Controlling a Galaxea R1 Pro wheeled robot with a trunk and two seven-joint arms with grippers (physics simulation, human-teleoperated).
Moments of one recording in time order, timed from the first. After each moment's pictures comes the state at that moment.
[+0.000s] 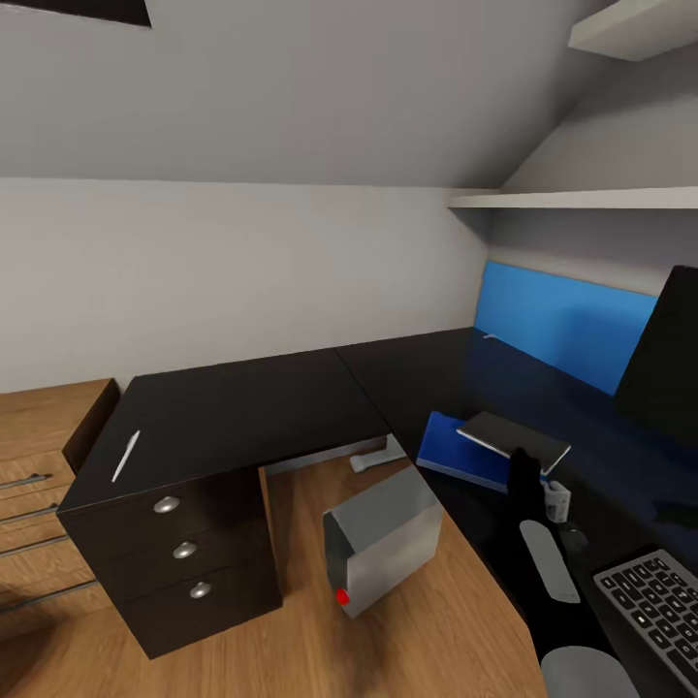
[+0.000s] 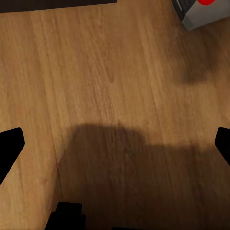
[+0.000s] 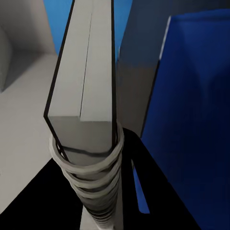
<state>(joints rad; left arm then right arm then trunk) 0.11 0.04 -0.07 -0.91 0.27 0.13 0.01 -0.50 0.06 -0.27 -1.04 -1.29 -0.22 0.06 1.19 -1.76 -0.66</state>
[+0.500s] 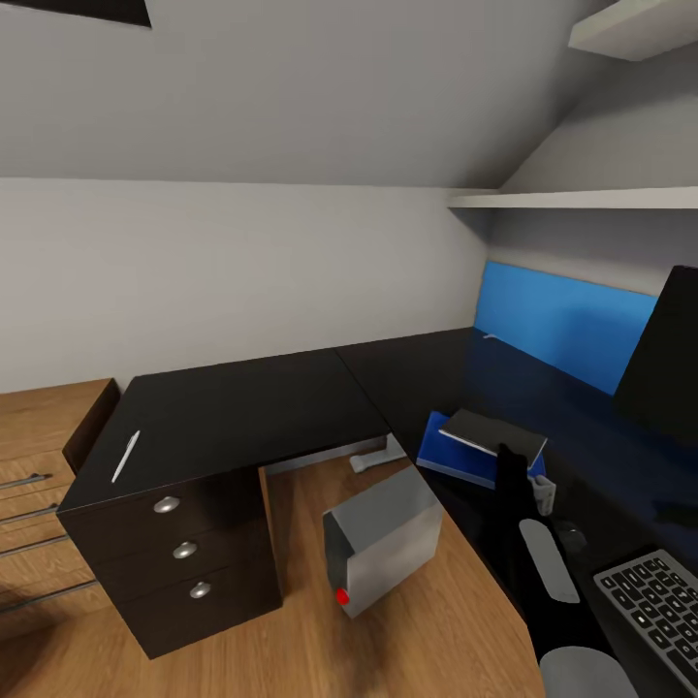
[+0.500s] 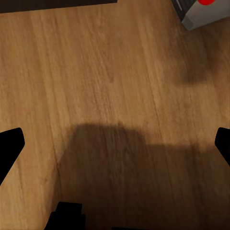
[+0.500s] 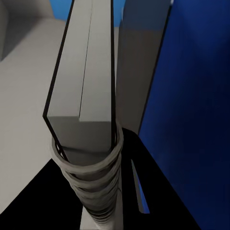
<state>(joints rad) 0.11 0.04 -0.07 -0.91 0.27 0.13 0.01 -0.50 0.07 -0.28 -1.06 -1.30 -0.07 0.06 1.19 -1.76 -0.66</state>
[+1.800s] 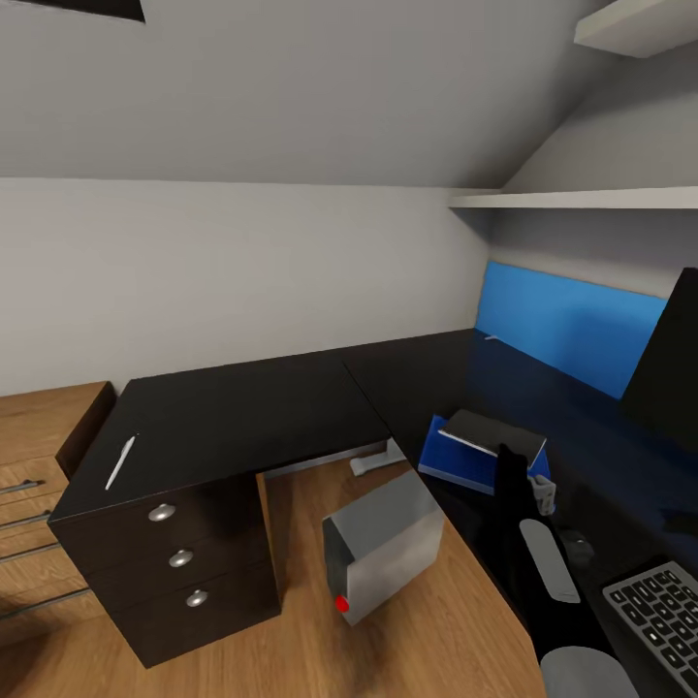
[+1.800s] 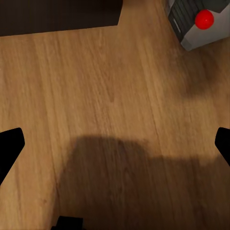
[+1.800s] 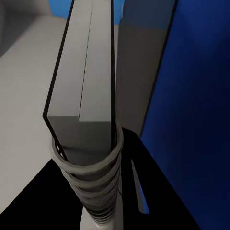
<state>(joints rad) 0.11 0.04 -0.06 -0.91 0.27 0.08 0.02 -0.50 0.06 -0.28 -1.06 -1.30 -0.06 0.06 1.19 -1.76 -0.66</state>
